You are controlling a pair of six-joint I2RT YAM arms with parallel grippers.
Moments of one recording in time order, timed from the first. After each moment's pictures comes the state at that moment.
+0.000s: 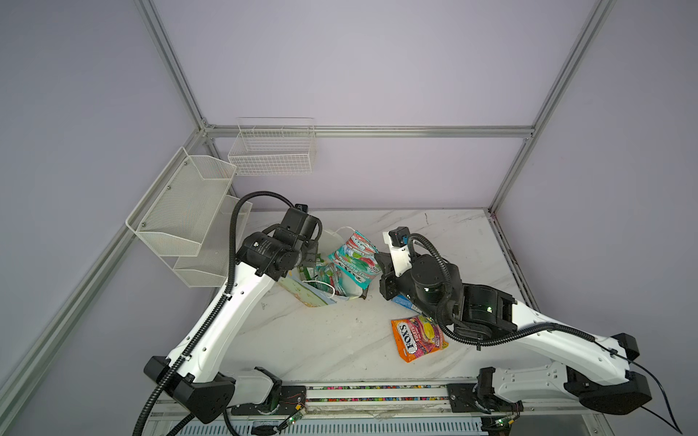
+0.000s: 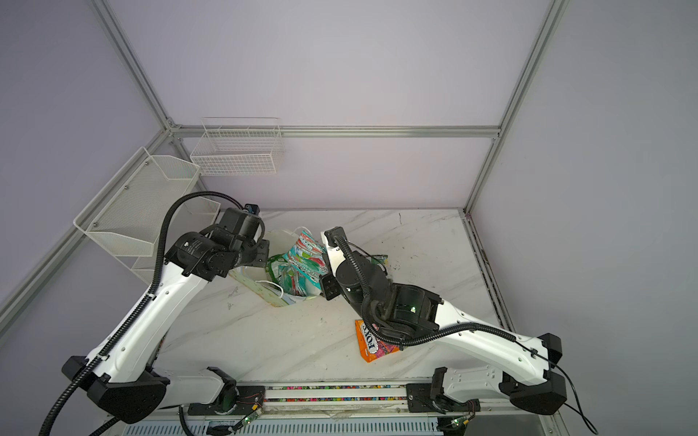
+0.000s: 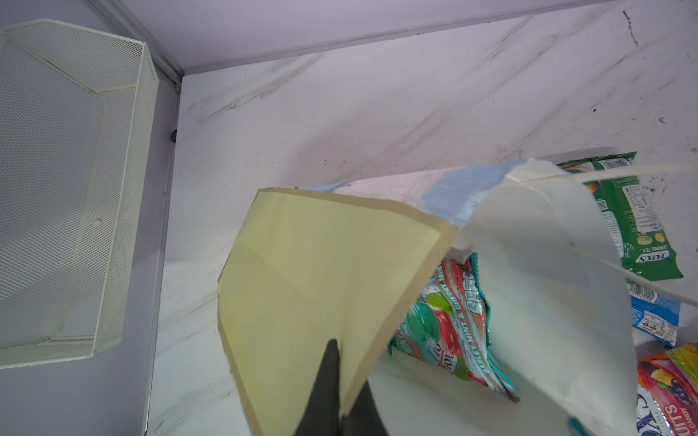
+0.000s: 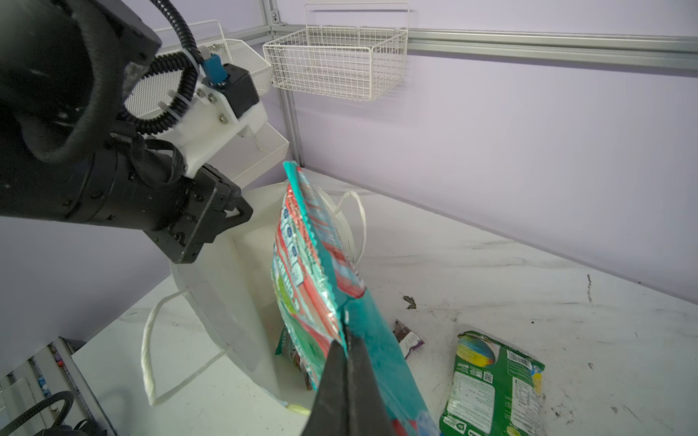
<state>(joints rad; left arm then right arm) -0.49 1.33 1.63 -1.21 -0.40 -0.29 1.22 1.23 1.40 -0.46 0.57 0.25</state>
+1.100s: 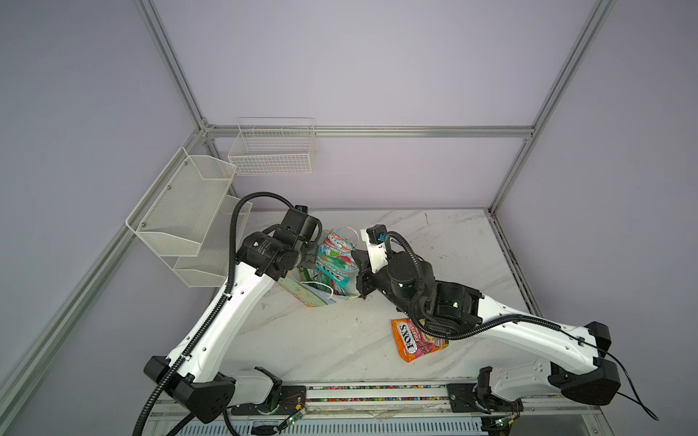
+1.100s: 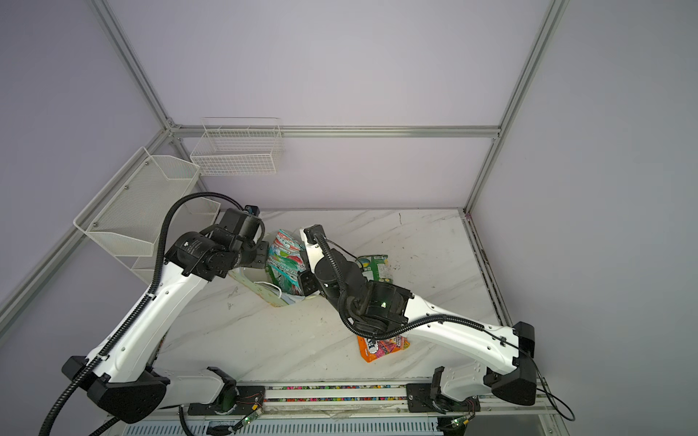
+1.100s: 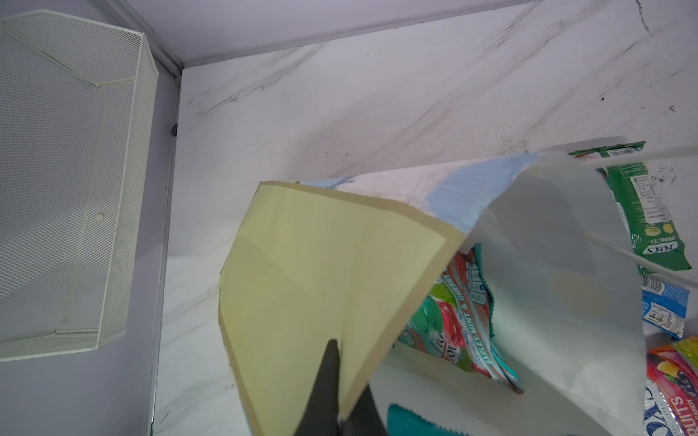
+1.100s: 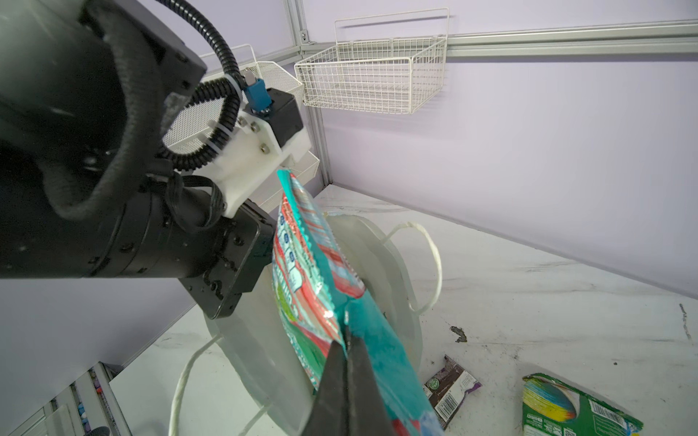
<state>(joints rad) -0.49 1.33 1.63 -1.24 -0.40 -0.29 1.22 1.35 1.39 -0.26 0.52 0.28</state>
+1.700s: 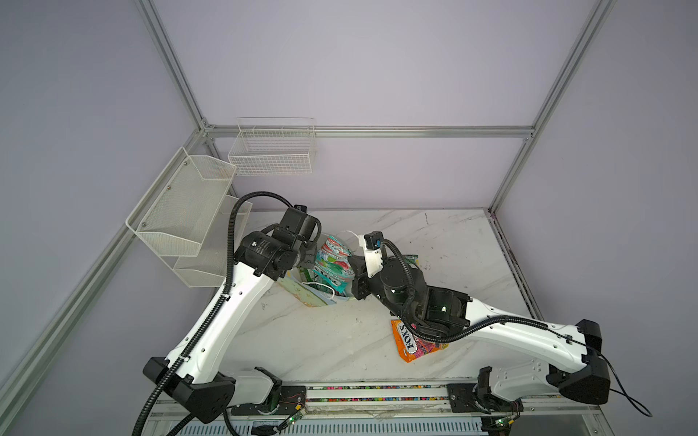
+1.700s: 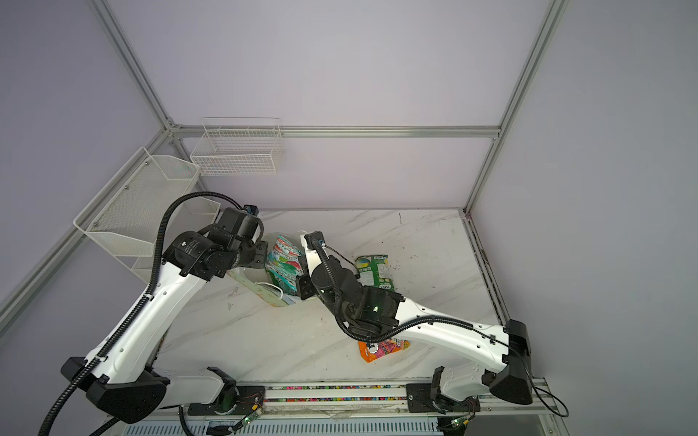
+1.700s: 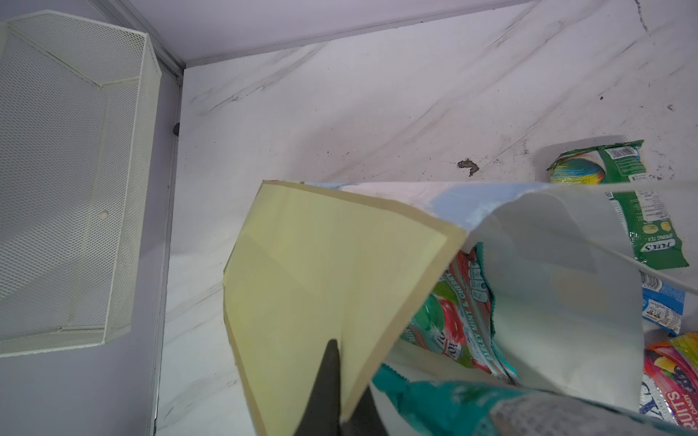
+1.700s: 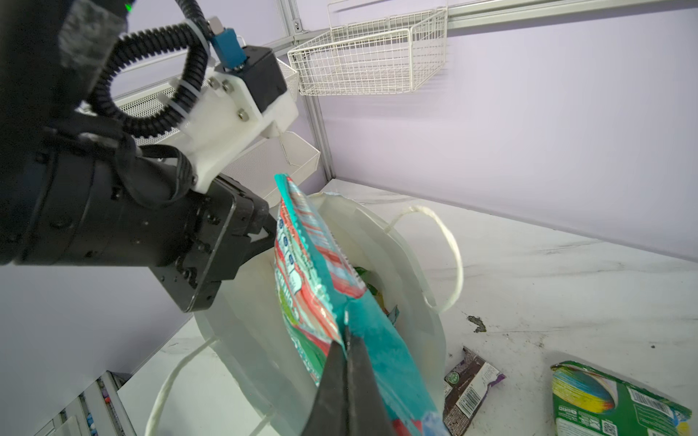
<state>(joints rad) -0.49 1.33 1.66 -1.26 -0.40 -0.29 1.22 1.37 1.31 -0.15 0.52 0.36</state>
